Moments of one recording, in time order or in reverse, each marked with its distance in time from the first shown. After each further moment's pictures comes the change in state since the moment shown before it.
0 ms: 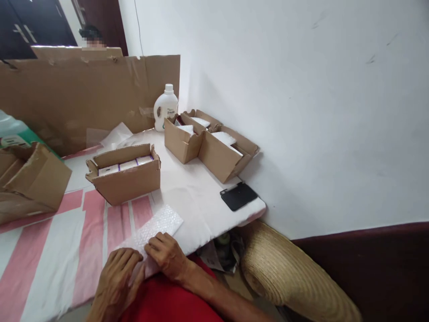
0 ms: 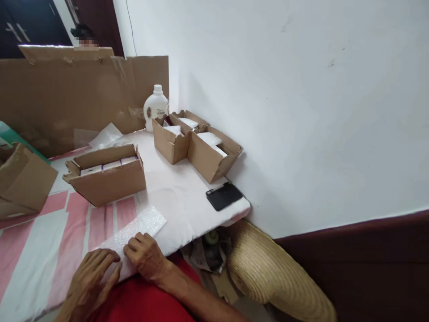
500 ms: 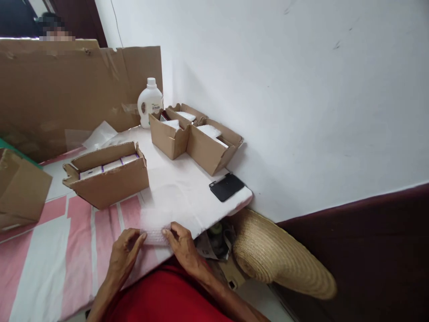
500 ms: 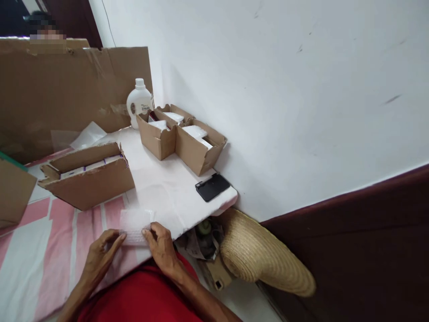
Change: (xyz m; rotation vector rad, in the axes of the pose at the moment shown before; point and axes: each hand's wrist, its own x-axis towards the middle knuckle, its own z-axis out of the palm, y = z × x) left_hand 0.035 -0.010 0.050 -0.487 -0.116 -0.557; right_hand -0.031 0.014 -0.033 0.575 0.281 0.840
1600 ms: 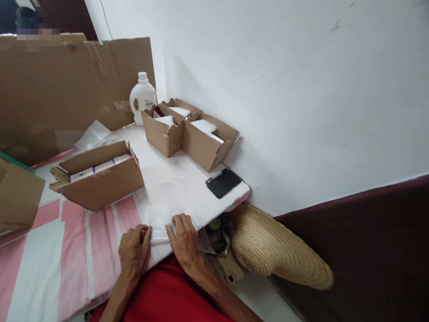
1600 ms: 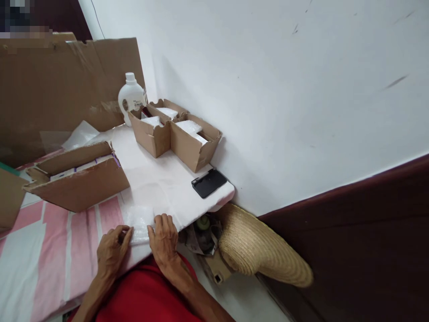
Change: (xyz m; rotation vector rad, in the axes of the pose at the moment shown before) left_hand 0.004 -0.002 0.049 0.385 0.198 0.130; right_hand 0.004 0.015 -0.004 -0.635 0.217 -0.069
